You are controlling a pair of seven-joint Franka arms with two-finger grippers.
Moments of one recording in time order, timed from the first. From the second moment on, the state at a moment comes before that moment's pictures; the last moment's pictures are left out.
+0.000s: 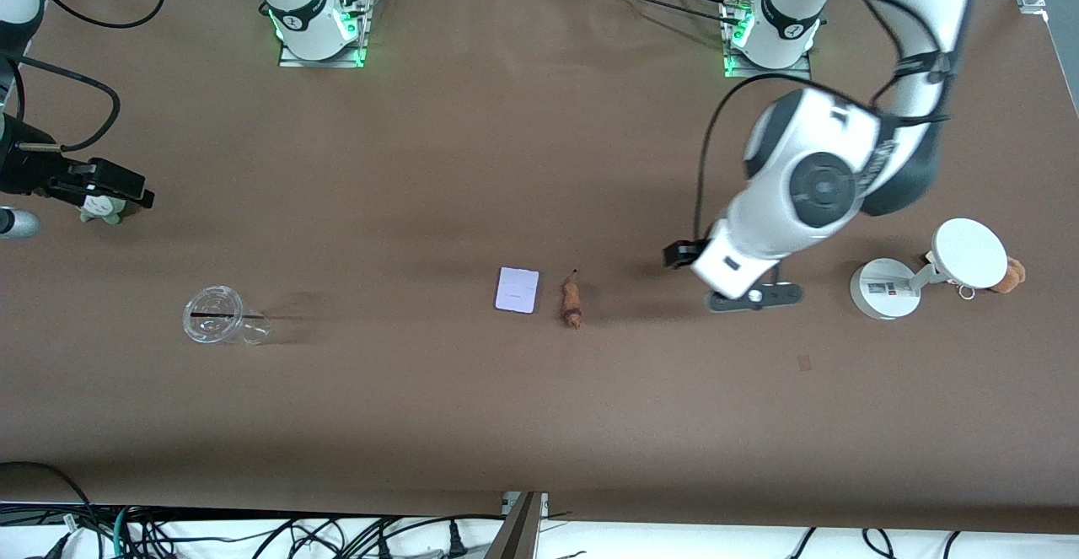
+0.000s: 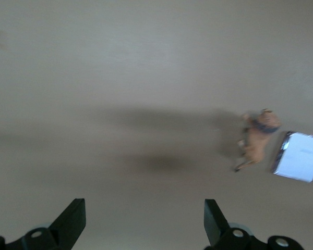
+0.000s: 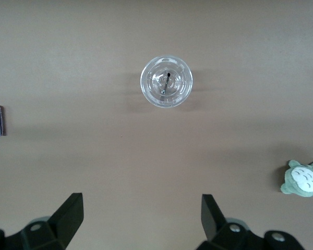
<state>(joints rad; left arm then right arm) -0.35 0.50 -0.09 -1.50 -0.07 1.93 -0.56 0.09 0.16 -0.15 -1.49 0.07 1.60 -0.02</state>
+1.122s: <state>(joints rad) -0.59 0.85 -0.05 -1.38 -0.04 2.38 -0.97 0.09 0.16 -0.15 -1.49 0.07 1.60 -0.02</state>
